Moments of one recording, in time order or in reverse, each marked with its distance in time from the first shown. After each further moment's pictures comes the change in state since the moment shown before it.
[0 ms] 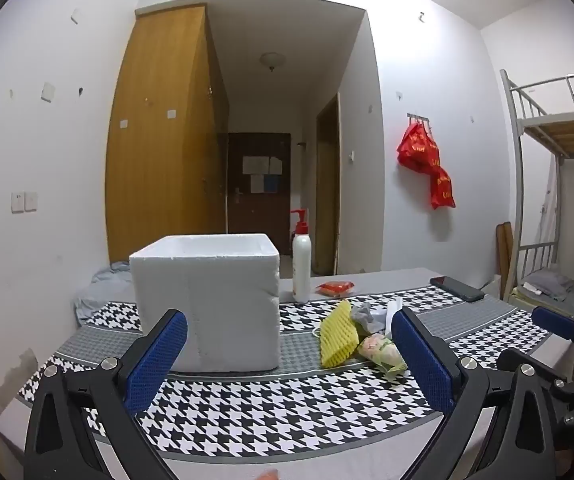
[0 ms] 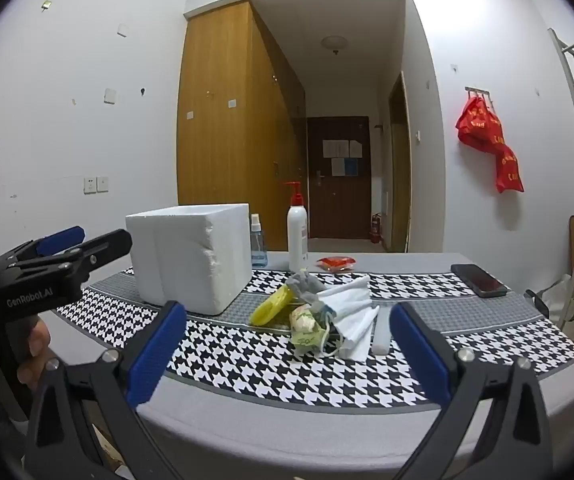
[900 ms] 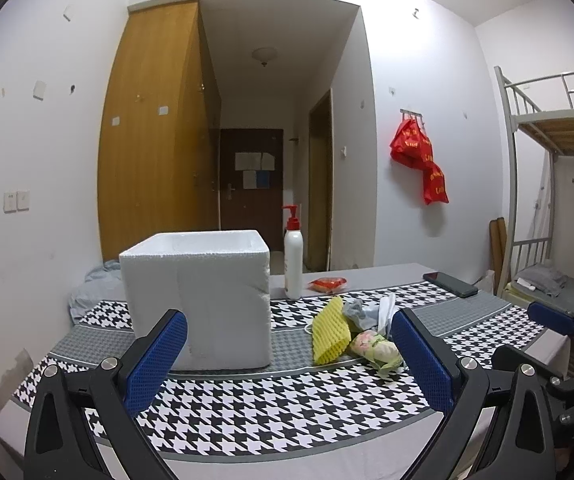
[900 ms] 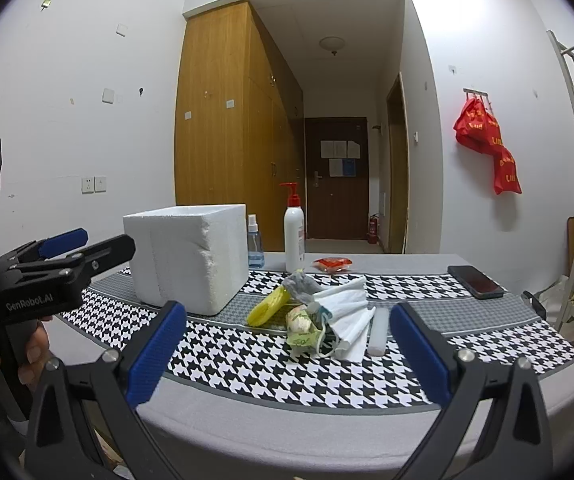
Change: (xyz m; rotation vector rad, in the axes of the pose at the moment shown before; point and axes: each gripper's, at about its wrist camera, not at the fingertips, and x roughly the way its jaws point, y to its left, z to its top) left arm 0.002 0.002 -0.002 -0.029 0.003 -0.024; right arm -0.001 -0.001 0.001 -0.006 0.000 -0.006
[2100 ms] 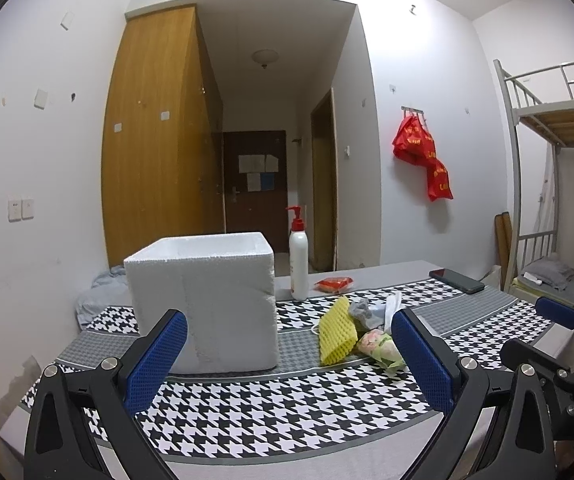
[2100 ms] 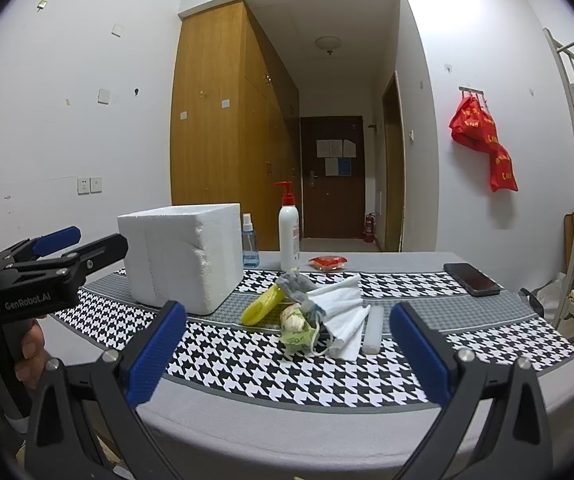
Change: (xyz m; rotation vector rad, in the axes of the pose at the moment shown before) left arm 0.002 -0.003 0.000 0.031 -0.005 0.024; right arm -0.002 -0.002 0.001 0.004 0.005 -0.020
